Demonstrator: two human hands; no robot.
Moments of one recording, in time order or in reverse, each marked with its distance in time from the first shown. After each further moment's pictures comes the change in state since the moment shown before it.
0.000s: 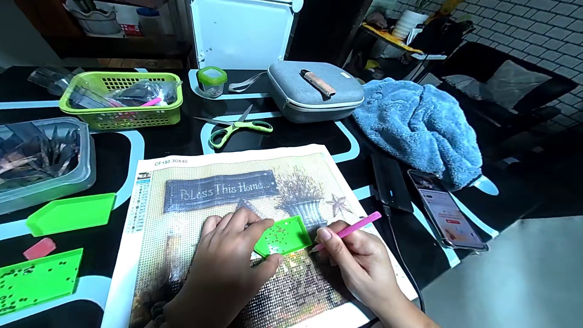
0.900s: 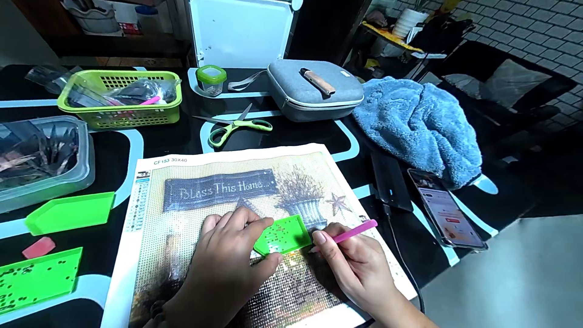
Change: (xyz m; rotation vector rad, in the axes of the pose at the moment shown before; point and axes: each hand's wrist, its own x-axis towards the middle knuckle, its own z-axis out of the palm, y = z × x) left_hand -0.001 -0.001 0.000 -0.014 -0.015 -0.013; right_hand 0.000 -0.001 0.003 -0.168 -0.036 -0.109
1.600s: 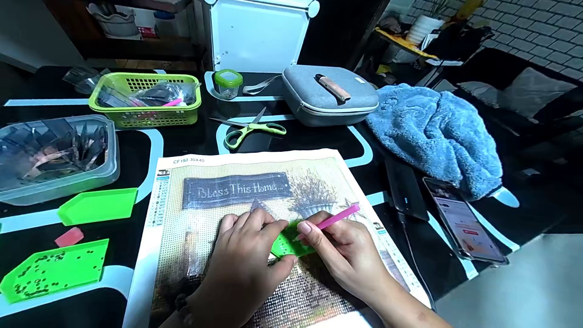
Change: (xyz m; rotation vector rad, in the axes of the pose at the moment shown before) left_hand 0.001 0.001 0.000 -0.018 0.030 0.023; right_hand 0.035 -0.011 0.021 0.068 -0.097 0.058
